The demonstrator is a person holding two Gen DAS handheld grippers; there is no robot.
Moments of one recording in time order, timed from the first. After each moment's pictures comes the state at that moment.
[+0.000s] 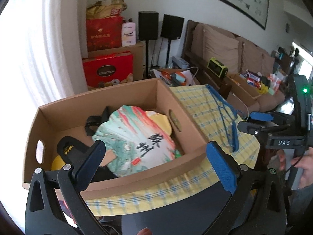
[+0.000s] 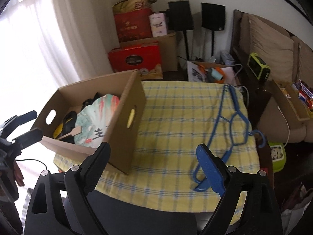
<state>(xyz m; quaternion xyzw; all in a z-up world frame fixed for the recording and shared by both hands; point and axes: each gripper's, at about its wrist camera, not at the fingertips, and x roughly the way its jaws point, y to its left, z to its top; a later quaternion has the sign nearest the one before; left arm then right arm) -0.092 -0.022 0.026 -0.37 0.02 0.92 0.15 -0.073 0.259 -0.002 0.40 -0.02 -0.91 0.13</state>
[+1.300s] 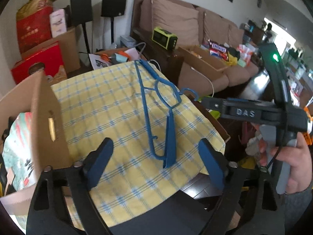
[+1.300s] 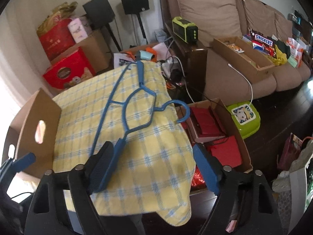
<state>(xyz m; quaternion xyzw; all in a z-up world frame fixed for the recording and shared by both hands) -0.118 0.201 -0.048 -0.43 0.06 0.86 0.27 -0.107 0.438 -0.063 0.45 -0.12 -0.88 -0.03</state>
